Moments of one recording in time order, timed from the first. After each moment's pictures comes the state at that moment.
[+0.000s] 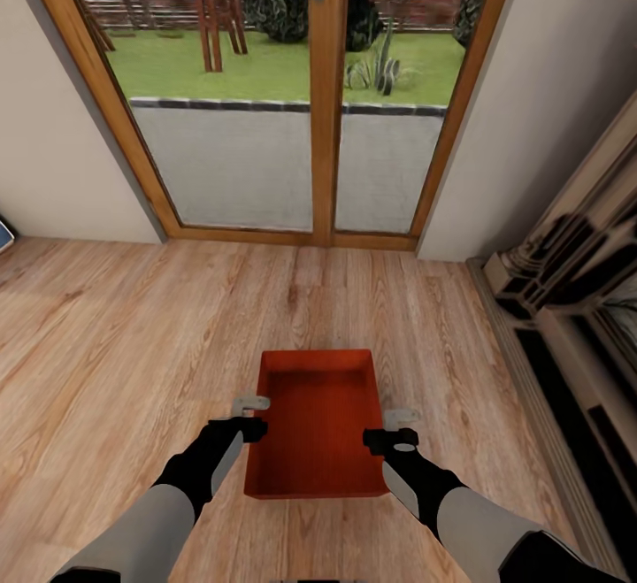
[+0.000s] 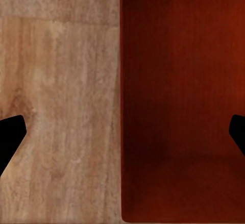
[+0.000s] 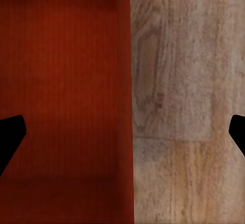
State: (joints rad) left arm -0.70 -0.10 -0.05 -0.53 0.05 0.42 0.16; right arm -0.75 0.09 0.58 -0.25 -0.51 0.03 -0.30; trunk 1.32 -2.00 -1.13
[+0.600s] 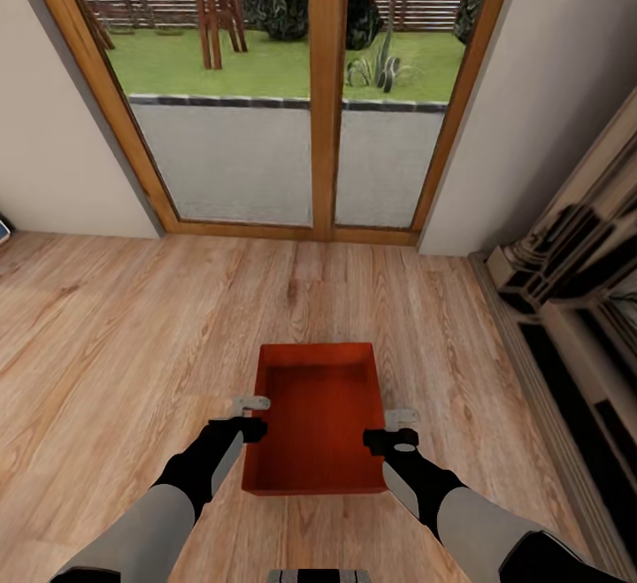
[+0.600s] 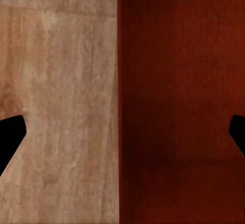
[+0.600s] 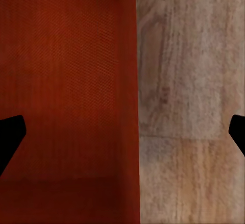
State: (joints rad) left arm -0.70 -0.10 -0.06 -0.53 0.05 0.42 0.16; right arm -0.75 0.09 0.58 -0.25 -0.51 0.03 -0.30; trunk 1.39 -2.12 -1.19
